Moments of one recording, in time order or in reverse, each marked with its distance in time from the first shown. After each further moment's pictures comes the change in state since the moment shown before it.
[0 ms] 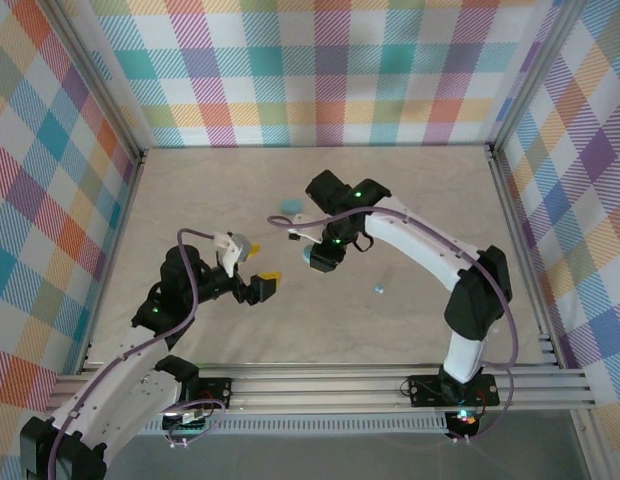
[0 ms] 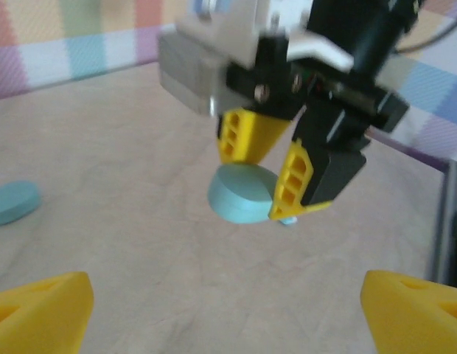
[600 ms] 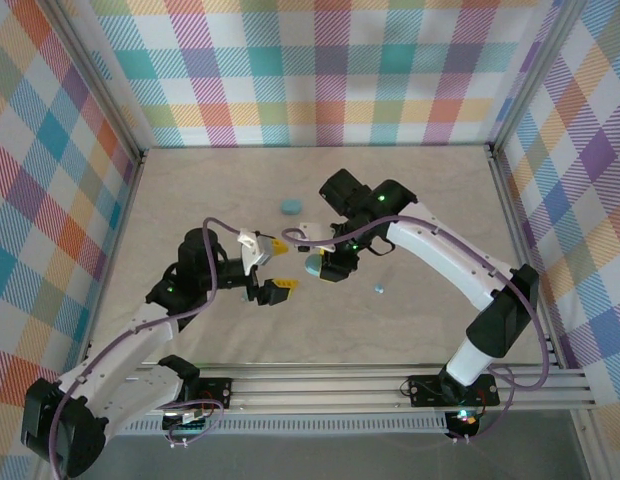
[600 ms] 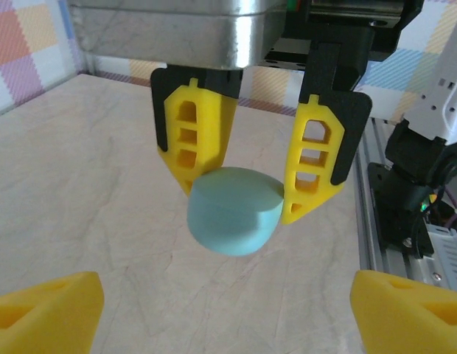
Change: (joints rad) left arm -0.077 0.196 0.117 0.041 0.204 0.183; right arm 0.022 -0.130 -0.013 -0.100 -0.118 -0.168
